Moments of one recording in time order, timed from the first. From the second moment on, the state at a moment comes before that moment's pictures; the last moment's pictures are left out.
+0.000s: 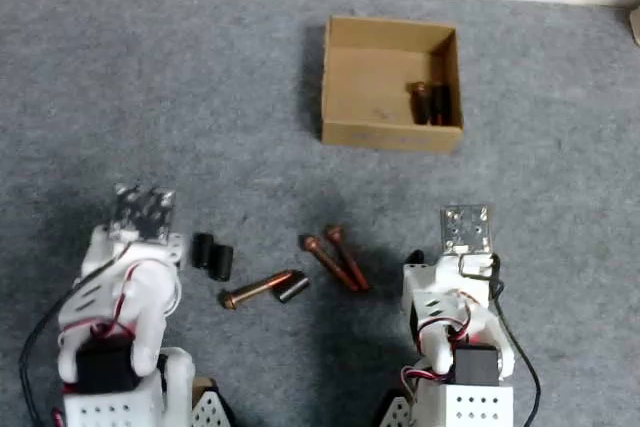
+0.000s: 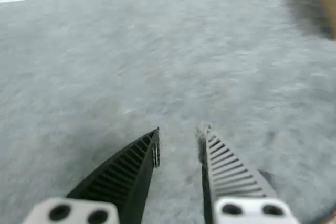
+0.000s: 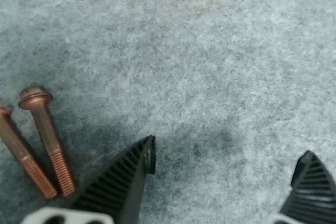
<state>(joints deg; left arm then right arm) -8.7 -89.7 69.8 64.7 -11.6 -1.9 -104.8 95.7 60.0 6.5</state>
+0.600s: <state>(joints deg) 13.0 -59.2 51.2 75.6 -16.5 -1.9 -104.8 95.7 60.0 6.5</state>
